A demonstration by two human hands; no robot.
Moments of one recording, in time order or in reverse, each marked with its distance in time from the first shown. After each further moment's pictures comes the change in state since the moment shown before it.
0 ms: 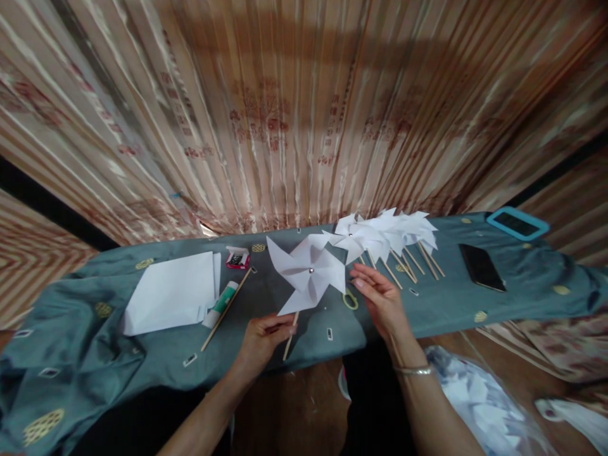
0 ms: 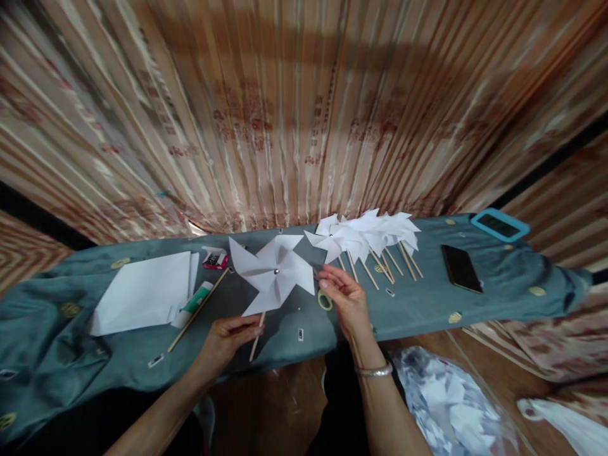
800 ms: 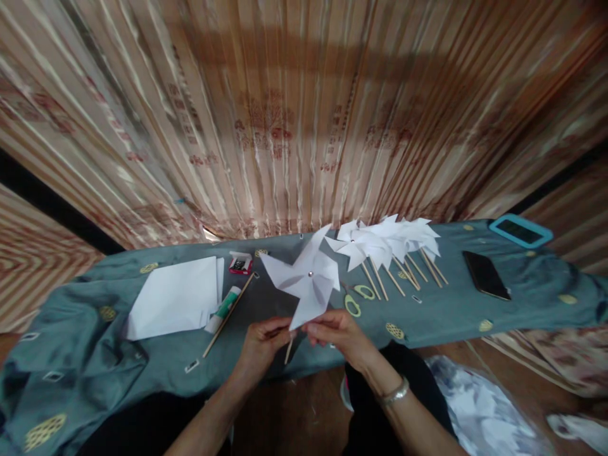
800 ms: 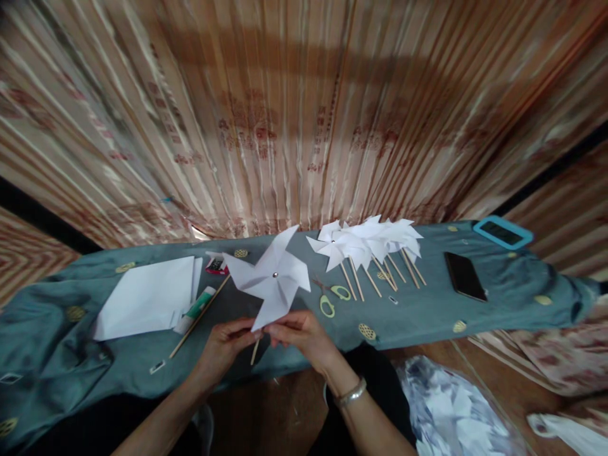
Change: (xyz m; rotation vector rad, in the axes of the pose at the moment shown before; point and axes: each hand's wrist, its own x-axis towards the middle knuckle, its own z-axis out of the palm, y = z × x) left_hand -0.002 0.010 -0.001 -0.013 -0.021 0.058; right_hand -0.041 0.014 0.051 -0.107 -0.560 0.367
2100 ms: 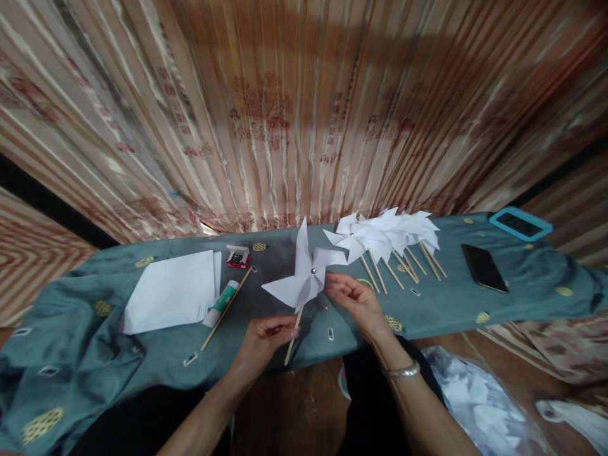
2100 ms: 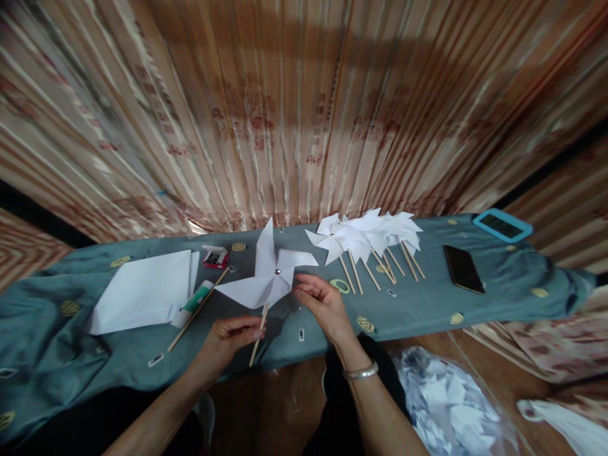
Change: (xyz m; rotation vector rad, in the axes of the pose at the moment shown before) left_hand -0.005 -0.002 0.001 0.005 -0.049 -0.095; right_hand 0.014 -0.001 -0.041 0.092 0.330 -0.158
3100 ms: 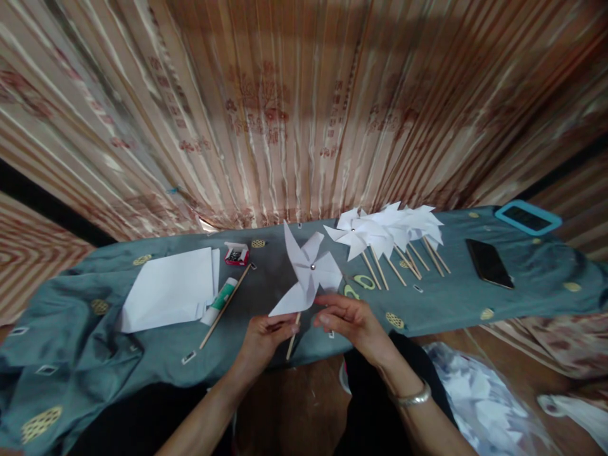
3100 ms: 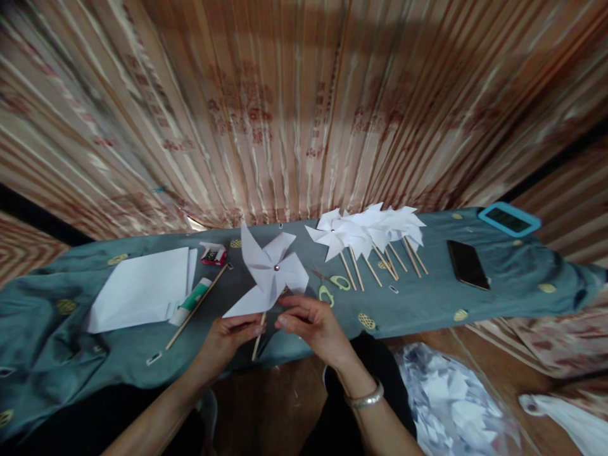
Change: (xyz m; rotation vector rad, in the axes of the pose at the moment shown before) left_hand 0.005 -0.006 0.002 0.034 0.016 0.055; right_hand -0.036 -0.009 0.017 -0.068 -0.237 0.110
